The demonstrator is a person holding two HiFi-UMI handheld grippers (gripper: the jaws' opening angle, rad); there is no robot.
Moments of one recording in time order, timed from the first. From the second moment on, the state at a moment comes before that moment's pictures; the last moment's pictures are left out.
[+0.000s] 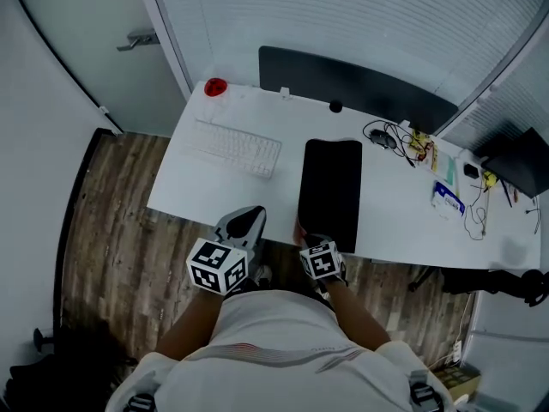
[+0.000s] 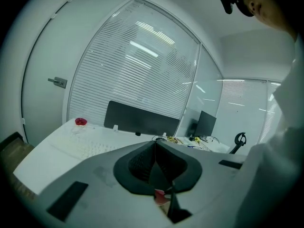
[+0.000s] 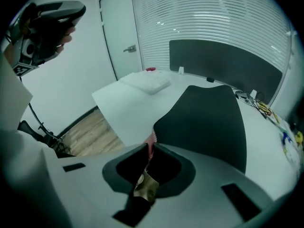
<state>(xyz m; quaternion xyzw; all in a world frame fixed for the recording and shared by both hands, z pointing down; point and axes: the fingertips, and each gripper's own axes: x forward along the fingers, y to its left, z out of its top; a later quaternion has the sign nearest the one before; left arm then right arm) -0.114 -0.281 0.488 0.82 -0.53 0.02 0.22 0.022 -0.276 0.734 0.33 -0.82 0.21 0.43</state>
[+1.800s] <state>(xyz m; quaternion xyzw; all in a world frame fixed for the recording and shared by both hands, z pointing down) 0.023 -0.316 0.436 0.91 -0.39 0.03 0.12 0.224 -0.307 0.418 0.62 -0.78 0.08 0.05</state>
